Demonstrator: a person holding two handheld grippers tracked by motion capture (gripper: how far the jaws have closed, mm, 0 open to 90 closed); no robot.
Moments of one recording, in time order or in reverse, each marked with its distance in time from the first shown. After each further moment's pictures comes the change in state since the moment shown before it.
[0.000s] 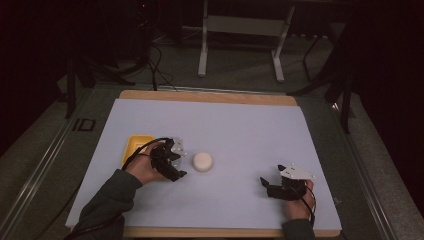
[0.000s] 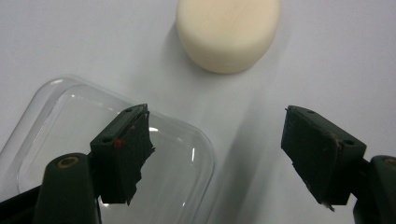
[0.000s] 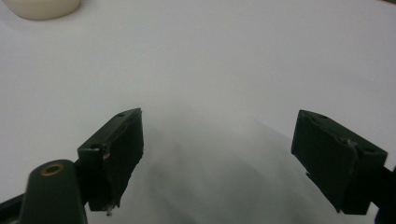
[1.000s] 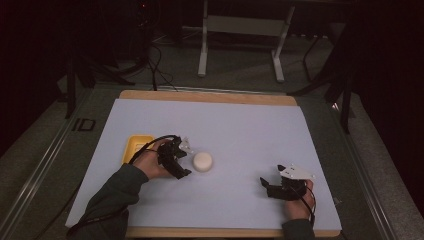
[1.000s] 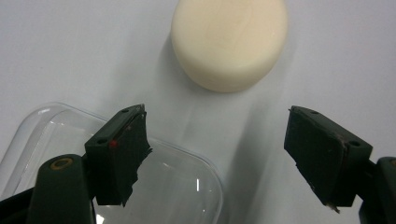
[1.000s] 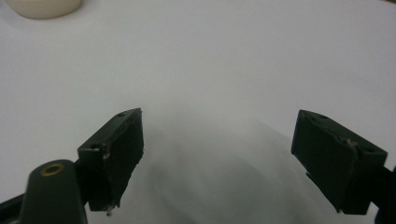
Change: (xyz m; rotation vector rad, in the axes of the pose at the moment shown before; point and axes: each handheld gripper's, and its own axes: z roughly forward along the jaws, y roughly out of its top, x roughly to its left) left arm 0.008 0.015 0.016 0.031 -0.036 0.037; right arm 0.000 0.000 0.000 0.001 0.003 -0.003
